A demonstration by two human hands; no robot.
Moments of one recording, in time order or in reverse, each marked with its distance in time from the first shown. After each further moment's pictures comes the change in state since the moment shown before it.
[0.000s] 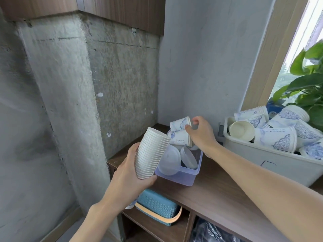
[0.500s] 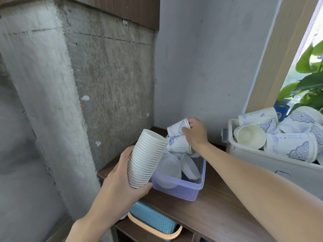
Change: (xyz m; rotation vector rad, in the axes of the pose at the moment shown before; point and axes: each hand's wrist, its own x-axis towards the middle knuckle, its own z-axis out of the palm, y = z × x) left_hand 0.030 -0.018 0.000 0.012 -0.024 0.034; right_hand 0.056 0.024 0.041 0.045 0.046 0.085
